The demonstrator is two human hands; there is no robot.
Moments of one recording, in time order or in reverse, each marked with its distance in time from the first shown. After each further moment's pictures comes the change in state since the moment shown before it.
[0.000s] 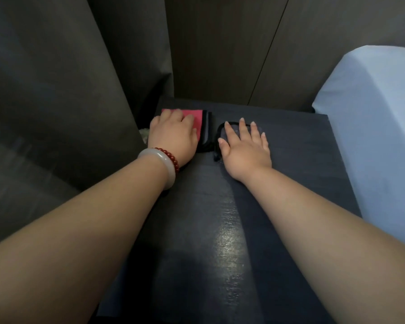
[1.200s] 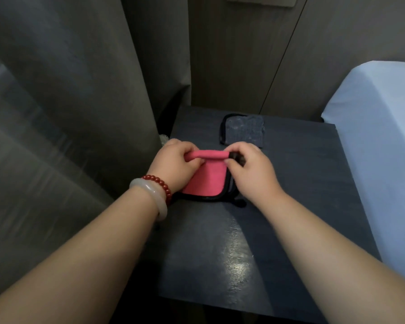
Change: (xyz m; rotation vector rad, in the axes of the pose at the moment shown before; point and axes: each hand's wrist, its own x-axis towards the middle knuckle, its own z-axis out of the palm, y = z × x) left_hand -0.078 -0.021 -0.033 -0.633 -0.050 -0.165; right_hand -0.072 -0.024 -0.028 0.746 0.238 -0.194
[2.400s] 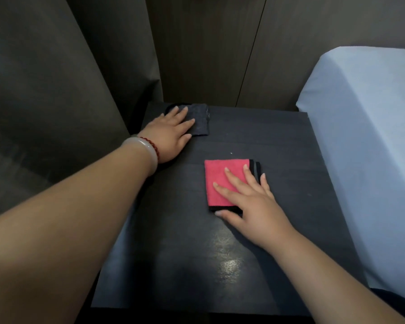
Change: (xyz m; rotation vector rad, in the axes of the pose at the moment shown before) left_hand 0.094 0.012 0.027 0.648 -0.330 0.327; right_hand -0.071 0.055 -0.041 -0.474 -0.318 -0.148
